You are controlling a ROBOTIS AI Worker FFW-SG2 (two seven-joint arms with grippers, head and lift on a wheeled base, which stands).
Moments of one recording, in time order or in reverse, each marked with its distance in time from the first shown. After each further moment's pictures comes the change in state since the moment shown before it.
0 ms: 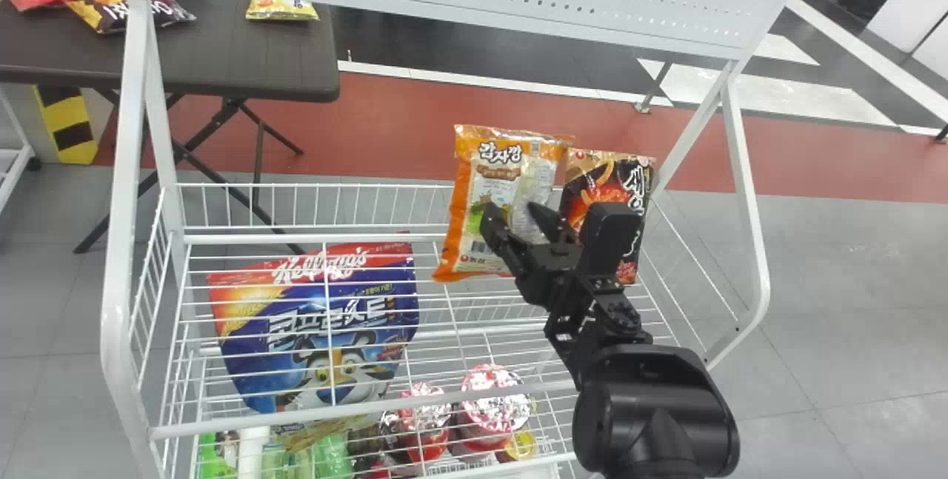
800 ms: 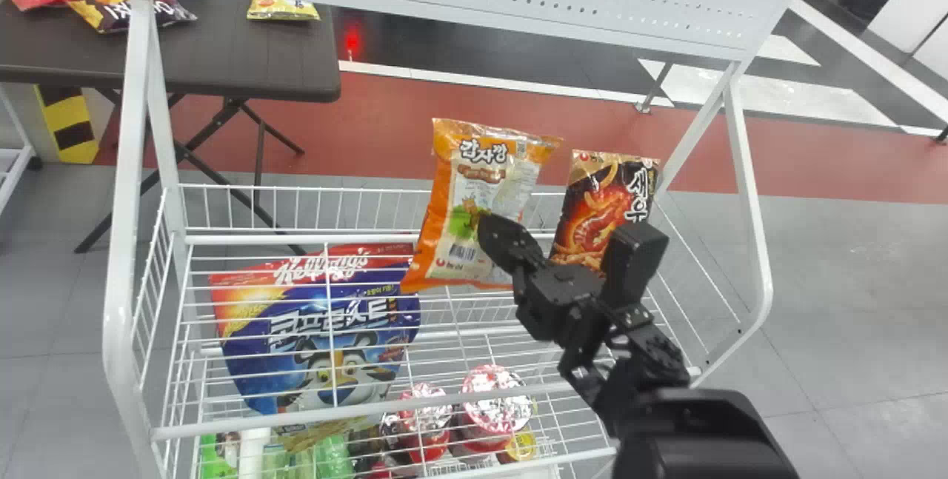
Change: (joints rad) left arm 0.004 0.001 -0.001 -0.006 0.000 0.002 0.000; right arm 0.251 0.001 -0.002 -0.389 -0.060 0.125 0.176
